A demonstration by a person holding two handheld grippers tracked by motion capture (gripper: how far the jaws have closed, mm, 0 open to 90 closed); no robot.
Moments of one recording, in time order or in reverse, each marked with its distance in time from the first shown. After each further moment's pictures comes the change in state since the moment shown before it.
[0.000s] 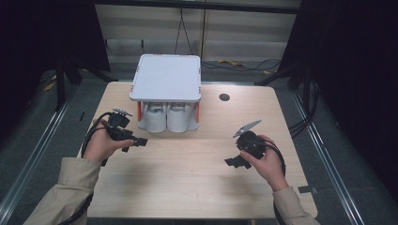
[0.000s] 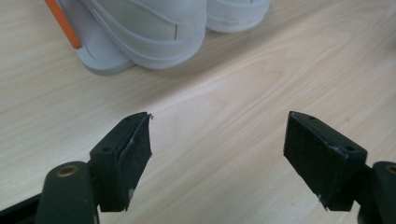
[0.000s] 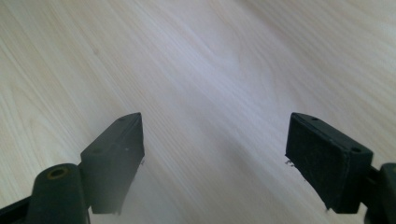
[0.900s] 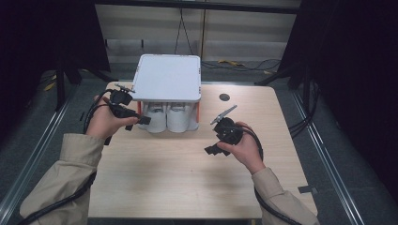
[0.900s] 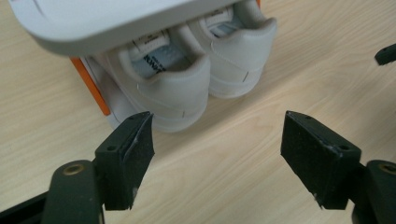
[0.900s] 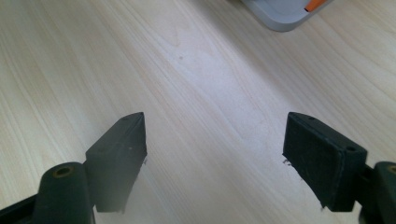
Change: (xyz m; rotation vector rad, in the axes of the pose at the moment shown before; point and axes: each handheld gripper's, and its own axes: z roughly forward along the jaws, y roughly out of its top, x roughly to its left) left arm -0.007 0.061 -0.028 -0.056 0.041 -0.004; right arm 0.019 0.071 0.019 -0.005 0.044 -0.030
